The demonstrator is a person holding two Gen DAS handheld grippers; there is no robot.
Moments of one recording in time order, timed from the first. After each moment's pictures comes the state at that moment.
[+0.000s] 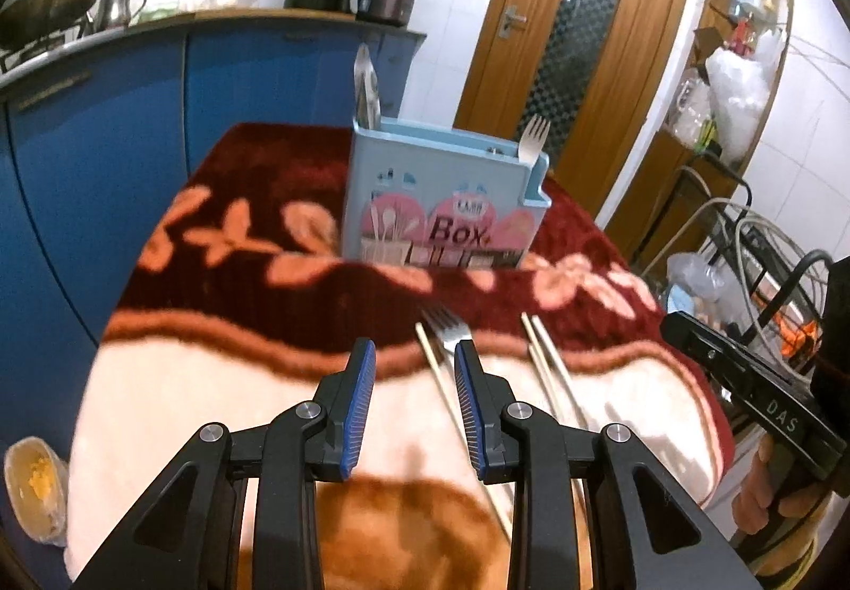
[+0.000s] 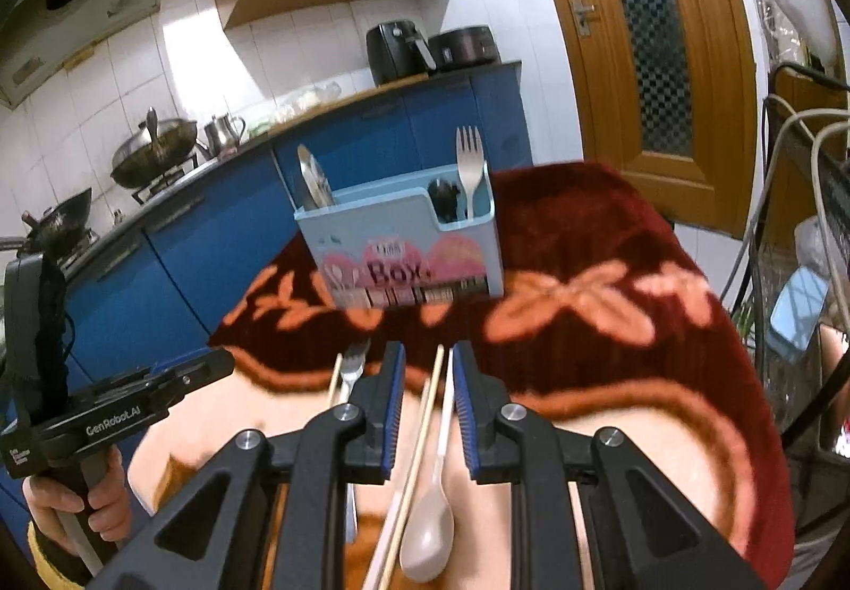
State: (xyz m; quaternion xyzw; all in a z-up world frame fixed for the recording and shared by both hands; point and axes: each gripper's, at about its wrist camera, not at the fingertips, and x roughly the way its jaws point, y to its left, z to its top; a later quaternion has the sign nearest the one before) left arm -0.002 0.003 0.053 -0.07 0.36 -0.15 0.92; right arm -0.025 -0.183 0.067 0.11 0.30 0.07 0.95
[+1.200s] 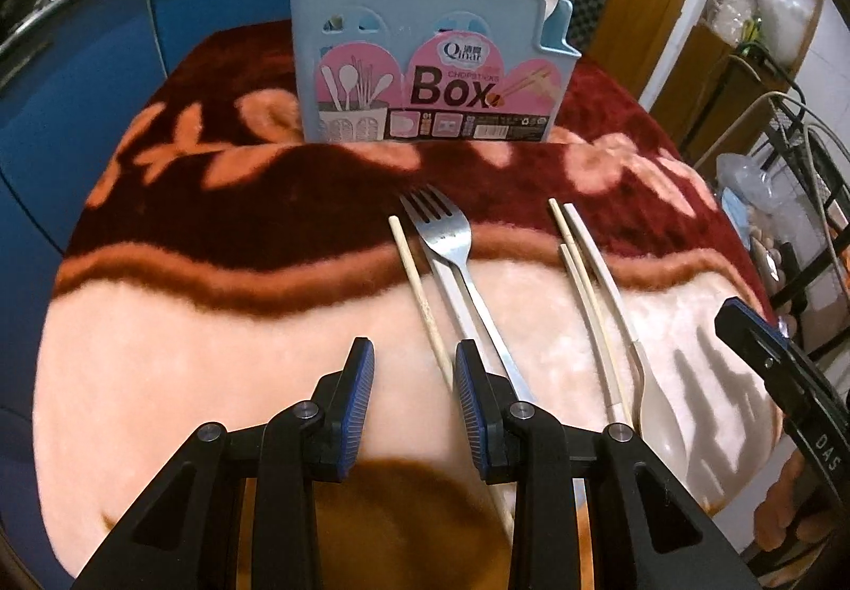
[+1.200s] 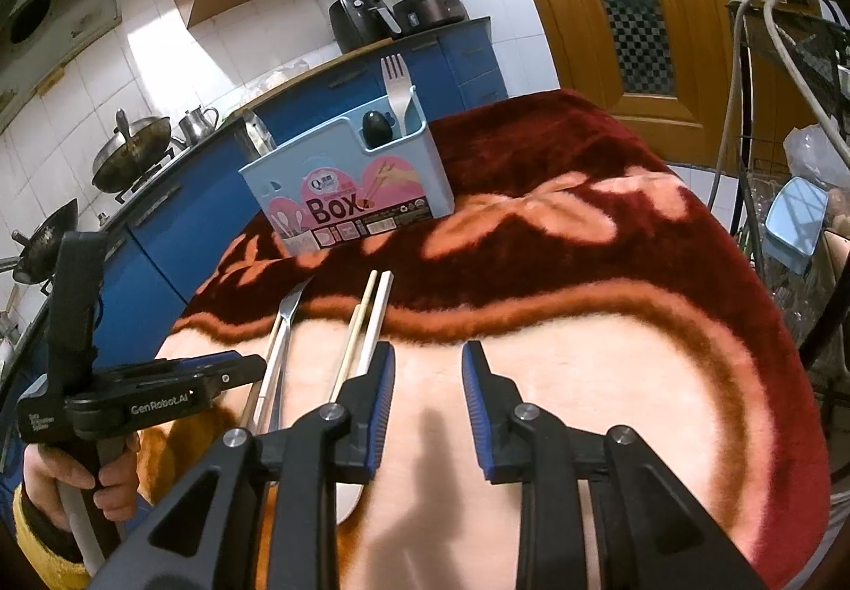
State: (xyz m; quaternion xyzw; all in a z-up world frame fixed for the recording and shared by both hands) left arm 0.038 -0.054 0.000 -0.01 0.49 -0.12 0.86; right arm -0.035 -0.224 0.016 0.16 0.33 0.06 0.93
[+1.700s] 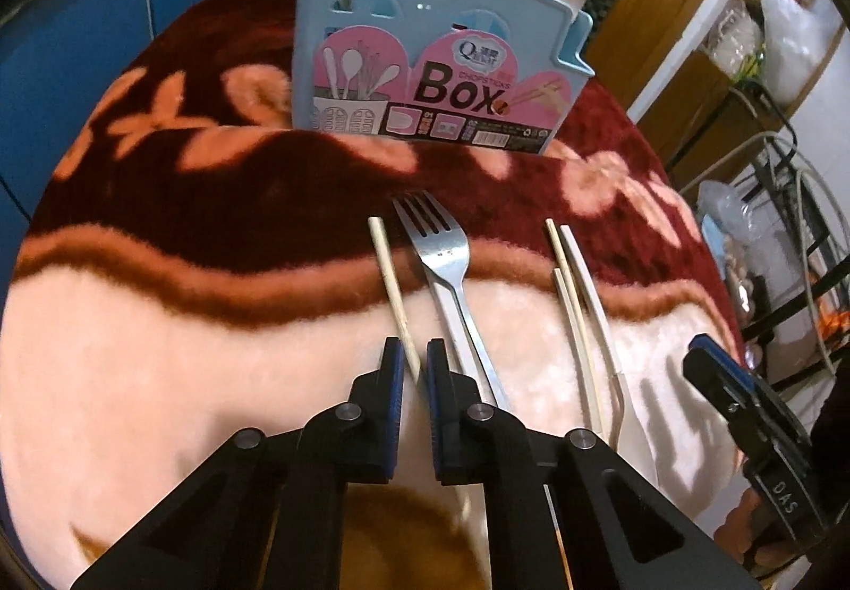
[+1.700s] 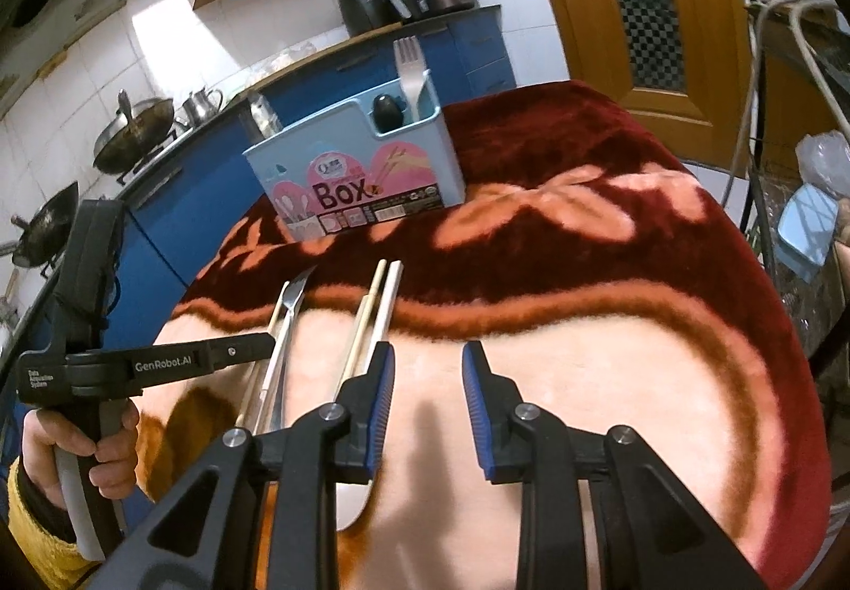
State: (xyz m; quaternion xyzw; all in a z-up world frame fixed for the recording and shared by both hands) left arm 0.050 -0.041 -0.004 -0.07 0.50 -0.14 0.85; right arm -0.023 -0.213 0.016 0.14 0.36 0.08 0.92
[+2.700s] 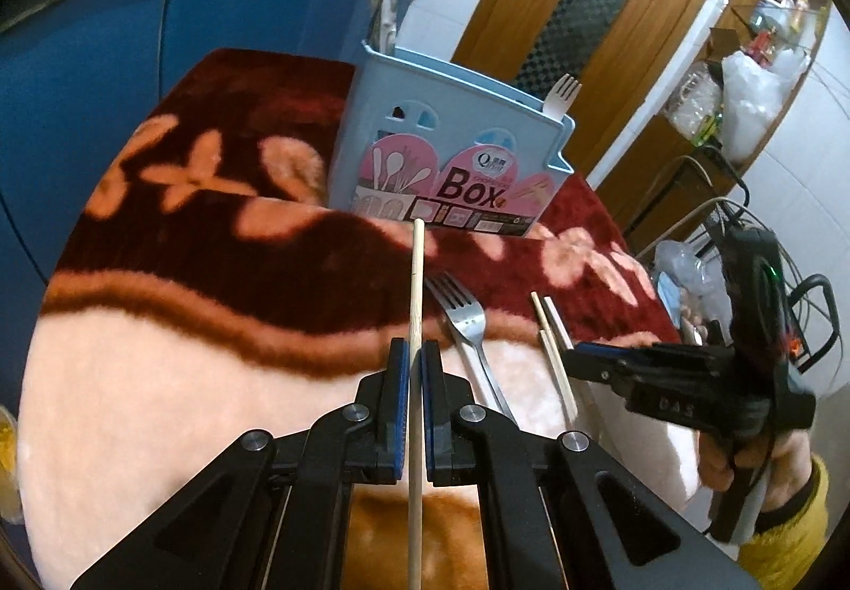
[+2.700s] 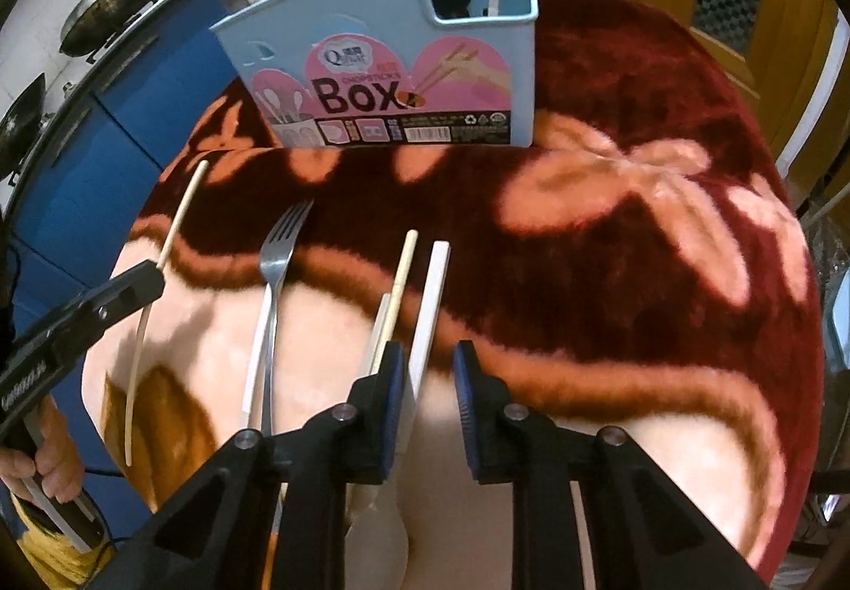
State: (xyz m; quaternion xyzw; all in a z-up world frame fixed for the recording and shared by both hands) left arm 0.039 0.011 0.025 -0.11 0.42 -0.18 0.88; right arm 0.073 -0.172 0.005 0.05 0.54 0.10 0.83
